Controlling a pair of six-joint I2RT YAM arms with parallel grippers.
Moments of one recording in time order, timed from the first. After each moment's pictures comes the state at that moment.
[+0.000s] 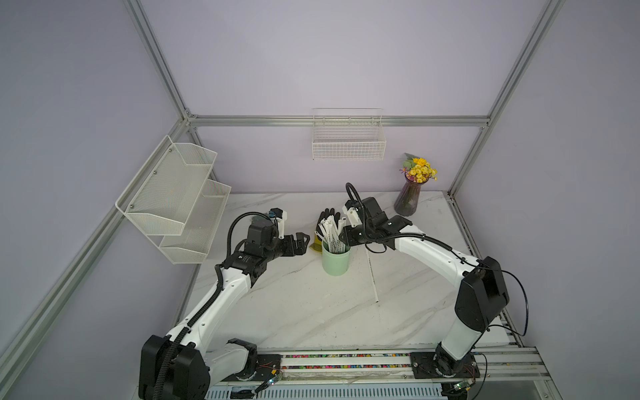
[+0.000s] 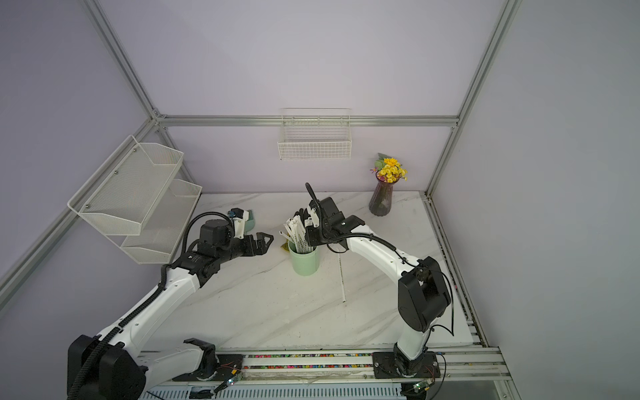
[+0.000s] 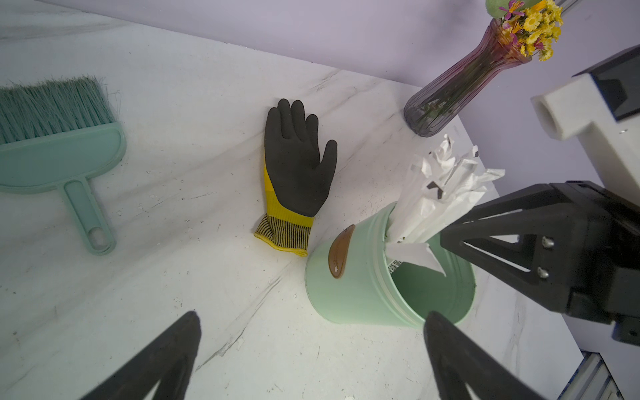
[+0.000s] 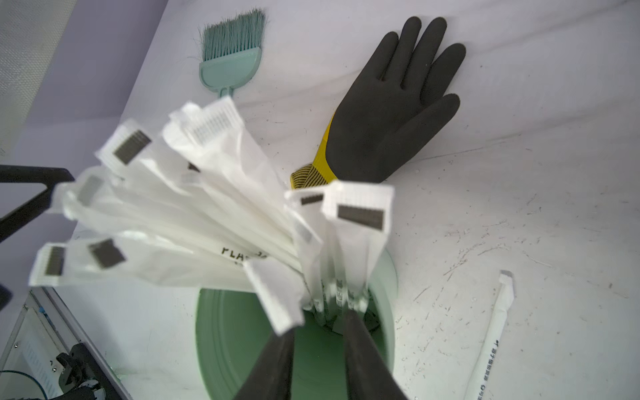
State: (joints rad) left arm -0.27 1.17 0.90 -0.32 0.23 -0.36; right arm 0.61 1.74 1.48 -0.56 -0.17 0.37
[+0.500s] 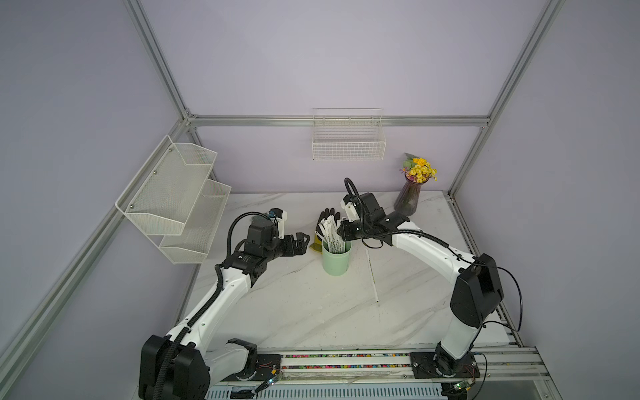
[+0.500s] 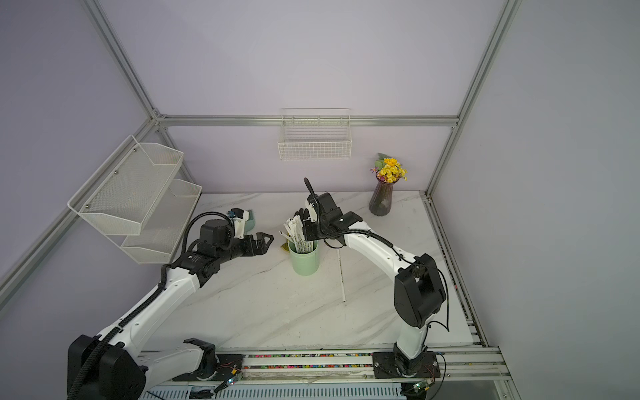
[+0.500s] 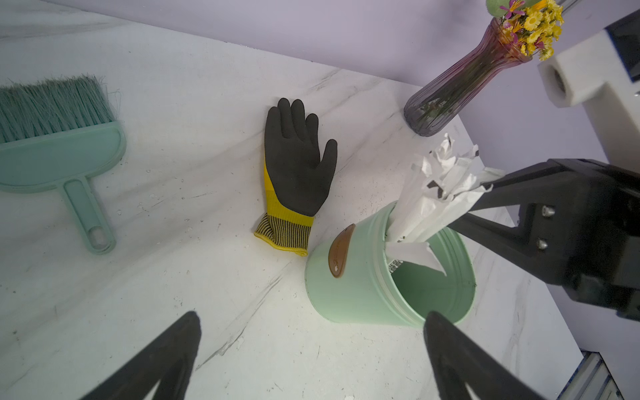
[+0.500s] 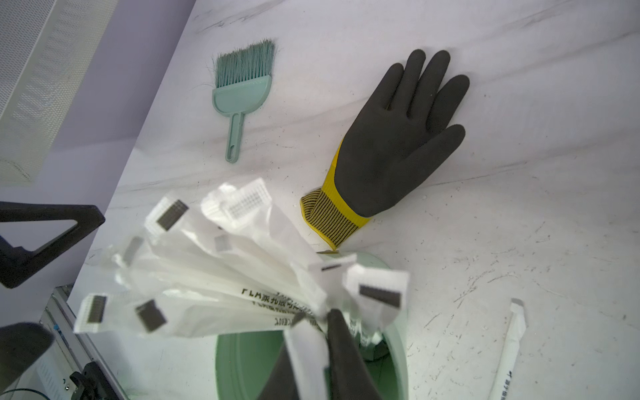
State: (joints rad) left arm -0.27 1.17 0.90 -0.32 0.23 -0.36; right arm 0.61 1.78 1.54 -0.55 -0.18 0.38
